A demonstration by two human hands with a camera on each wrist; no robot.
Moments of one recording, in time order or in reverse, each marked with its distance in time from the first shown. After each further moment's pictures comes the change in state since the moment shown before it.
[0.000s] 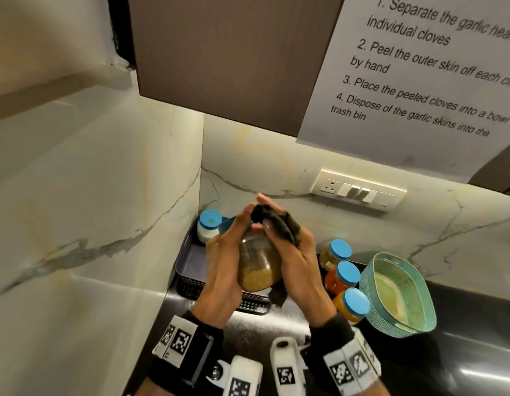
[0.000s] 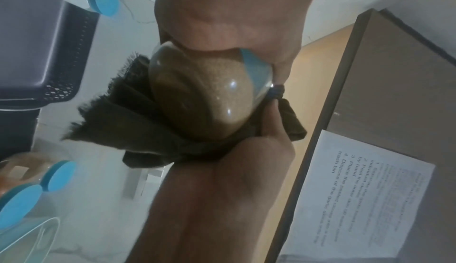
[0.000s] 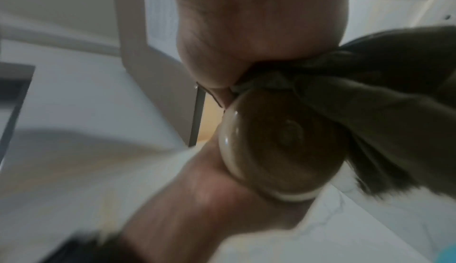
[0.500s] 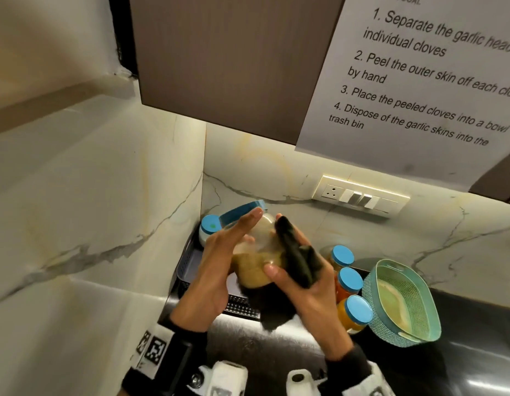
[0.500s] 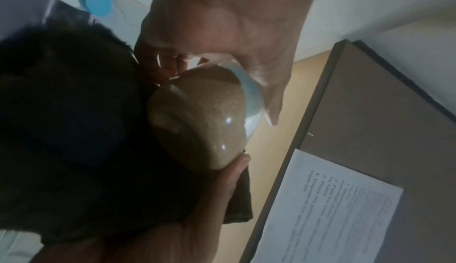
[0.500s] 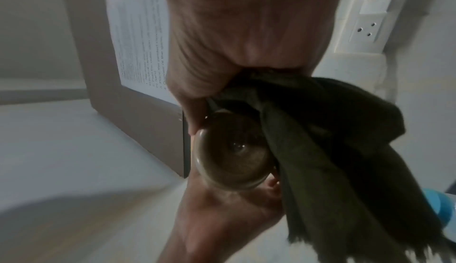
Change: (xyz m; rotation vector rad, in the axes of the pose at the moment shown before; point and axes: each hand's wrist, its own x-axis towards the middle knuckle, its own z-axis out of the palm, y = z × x) left_hand -0.005 0.028 -0.002 0.233 -0.075 -0.005; right_hand -0.031 0.003 -0.021 -0.051 0.031 -0.061
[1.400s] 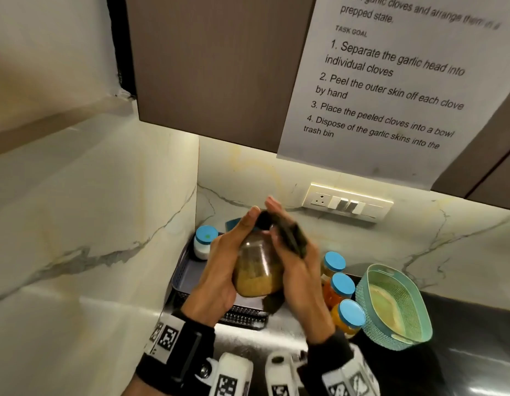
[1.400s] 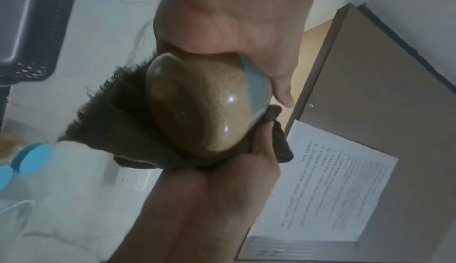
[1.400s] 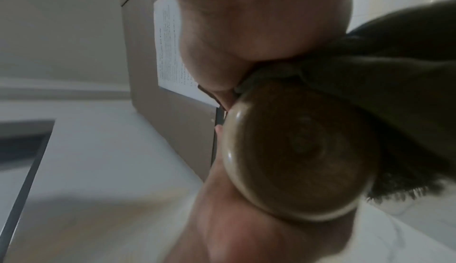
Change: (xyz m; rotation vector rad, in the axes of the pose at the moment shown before) left_hand -0.012 0.006 0.022 -0.111 -0.135 0.039; right_hand 0.016 -0.030 0.016 0.072 0.050 -0.030
